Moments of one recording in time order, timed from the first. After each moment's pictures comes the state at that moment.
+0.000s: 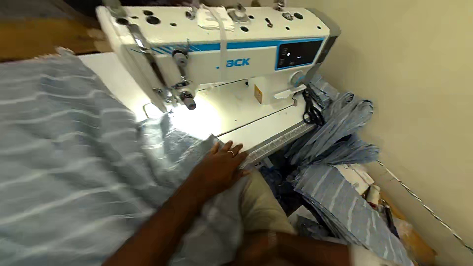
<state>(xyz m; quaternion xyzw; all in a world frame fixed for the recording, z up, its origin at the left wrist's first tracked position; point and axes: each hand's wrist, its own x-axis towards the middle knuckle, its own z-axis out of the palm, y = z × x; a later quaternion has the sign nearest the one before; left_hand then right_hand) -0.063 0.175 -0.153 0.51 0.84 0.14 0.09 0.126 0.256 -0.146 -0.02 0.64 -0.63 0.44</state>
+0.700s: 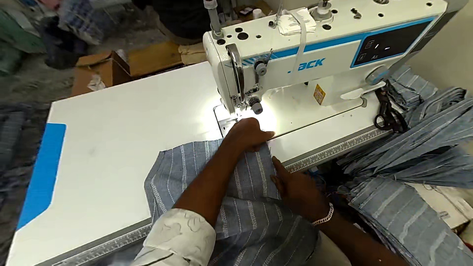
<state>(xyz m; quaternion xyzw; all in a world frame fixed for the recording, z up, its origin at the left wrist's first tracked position) -0.164 0.171 -0.108 0.16 0.93 0.16 0.29 0.032 0.284 -0.170 0.02 0.98 -0.22 0.03</state>
